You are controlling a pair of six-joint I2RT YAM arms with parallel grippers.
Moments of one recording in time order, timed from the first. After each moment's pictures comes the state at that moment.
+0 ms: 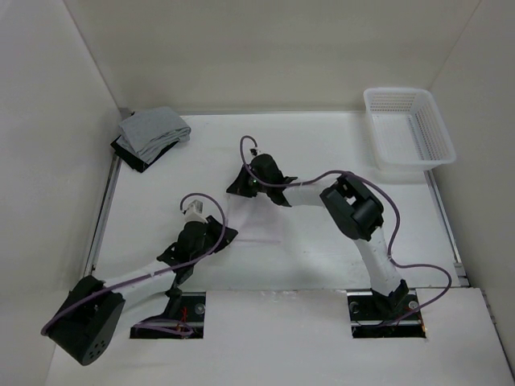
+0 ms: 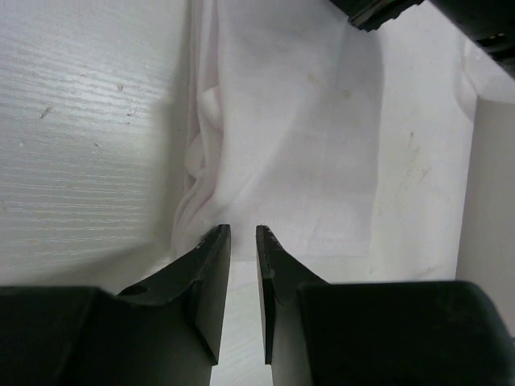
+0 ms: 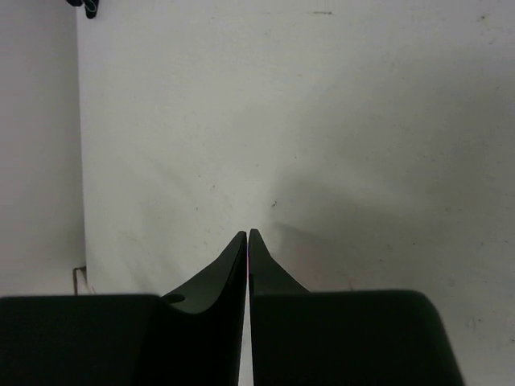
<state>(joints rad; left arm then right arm) -0.57 1.03 0.08 0.45 -0.04 -1.02 0.76 2.24 1.42 0.32 -0.22 0.91</state>
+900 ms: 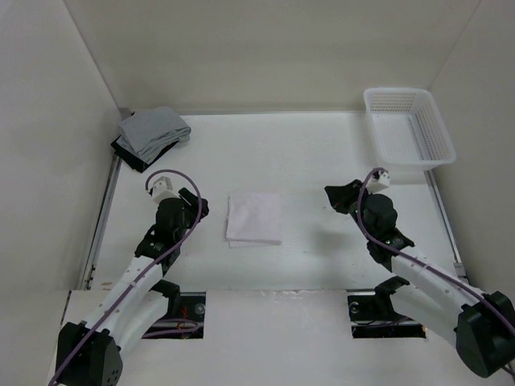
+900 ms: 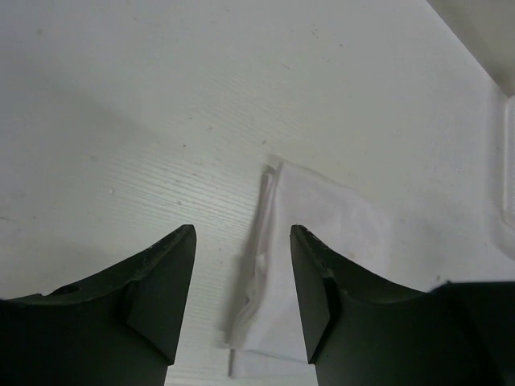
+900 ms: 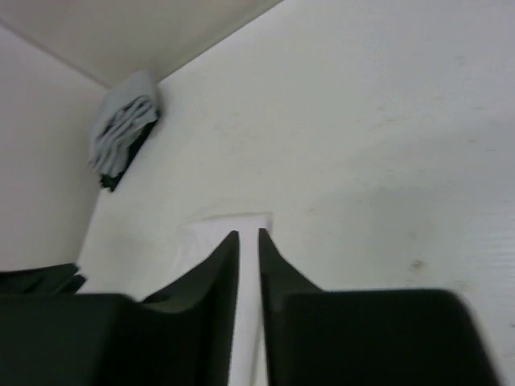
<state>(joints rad) -0.33 0.76 0.36 -0.04 -0.23 -0.79 0.47 0.92 0.39 0.41 0.10 0.74</state>
